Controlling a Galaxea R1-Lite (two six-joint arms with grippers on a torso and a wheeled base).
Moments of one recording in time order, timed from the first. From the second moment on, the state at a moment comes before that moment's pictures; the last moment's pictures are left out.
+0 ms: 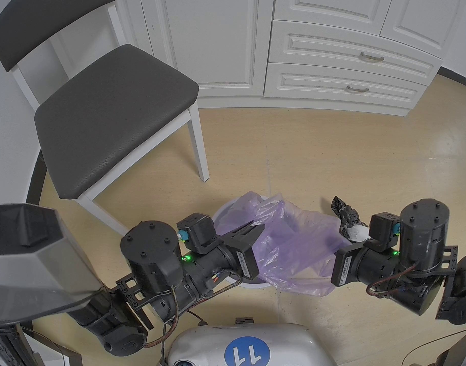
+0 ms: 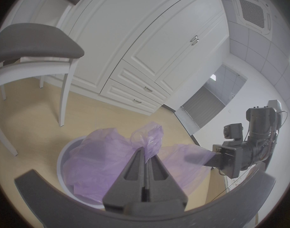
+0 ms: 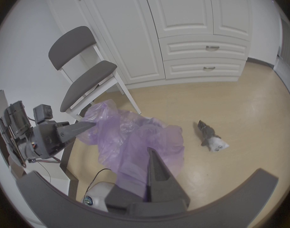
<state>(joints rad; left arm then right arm) -0.82 2.03 -0.56 -1.48 0.02 -0.38 0.80 1.55 -0.51 -0.68 -0.41 0.34</state>
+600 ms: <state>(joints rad) -0.63 2.02 -0.46 -1.53 0.00 -0.41 0.82 1.84 -0.60 -0.97 -0.30 0.47</state>
